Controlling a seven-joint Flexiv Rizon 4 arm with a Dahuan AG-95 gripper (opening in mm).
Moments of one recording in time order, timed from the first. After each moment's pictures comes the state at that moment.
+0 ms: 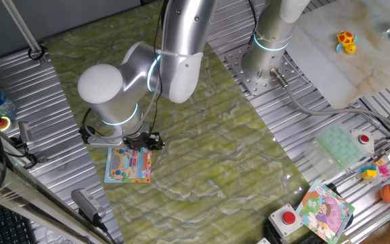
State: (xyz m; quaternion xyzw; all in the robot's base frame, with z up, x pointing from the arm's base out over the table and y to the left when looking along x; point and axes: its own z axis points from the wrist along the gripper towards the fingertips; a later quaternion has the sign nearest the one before) arm 0.555 0.131 0.016 0.48 -0.88 -0.05 0.06
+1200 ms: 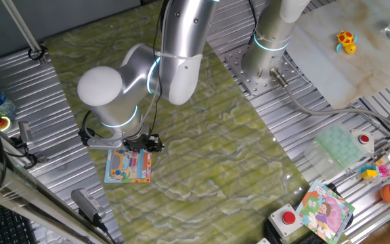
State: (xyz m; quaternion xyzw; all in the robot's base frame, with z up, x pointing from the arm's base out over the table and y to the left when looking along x) arm 0.557 0.132 0.013 0.48 -0.88 -0.05 0.06
